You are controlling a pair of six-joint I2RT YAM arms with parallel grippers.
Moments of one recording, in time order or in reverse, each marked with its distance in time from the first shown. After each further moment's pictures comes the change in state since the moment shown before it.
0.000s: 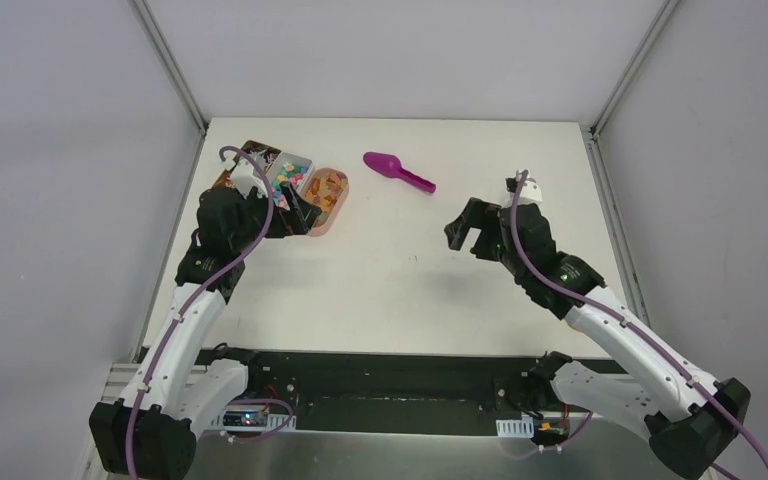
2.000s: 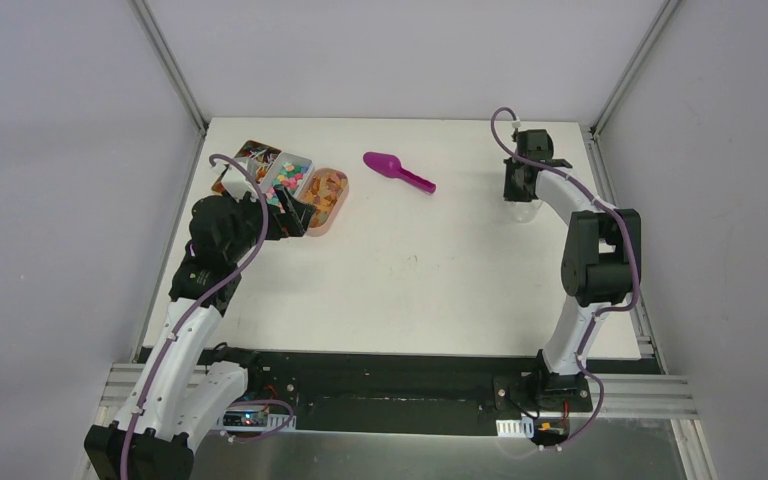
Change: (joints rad) left arm -0.021 -0.093 -0.014 0.000 -0.084 0.025; right arm -0.567 0.969 0.530 -0.016 -0.165 -0.533
